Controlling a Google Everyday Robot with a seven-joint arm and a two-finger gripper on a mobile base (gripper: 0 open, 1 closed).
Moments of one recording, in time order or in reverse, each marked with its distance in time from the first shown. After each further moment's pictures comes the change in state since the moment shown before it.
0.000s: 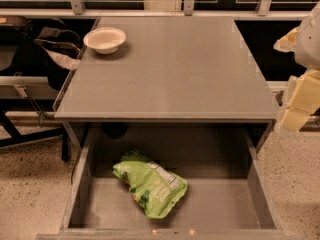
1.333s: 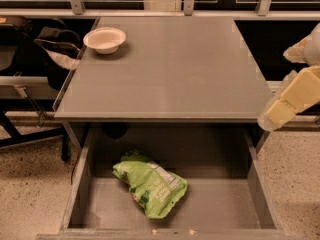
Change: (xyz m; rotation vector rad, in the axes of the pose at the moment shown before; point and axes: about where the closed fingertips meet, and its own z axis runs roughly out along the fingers) arm -0.007 0.006 -0.002 -0.042 -0.197 0.306
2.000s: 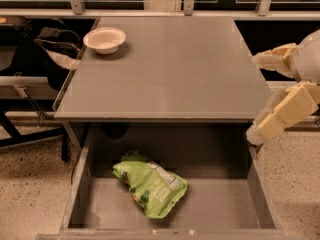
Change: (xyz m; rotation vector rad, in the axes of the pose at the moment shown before) arm -0.032 0.041 0.013 -0.169 -0.309 -0.158
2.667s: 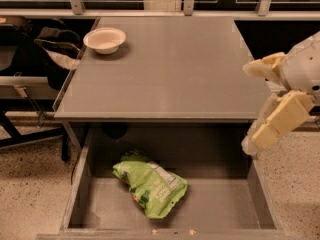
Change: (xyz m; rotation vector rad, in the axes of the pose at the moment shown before) arm 0.005 0.011 0.014 -0.052 0.026 -0.020
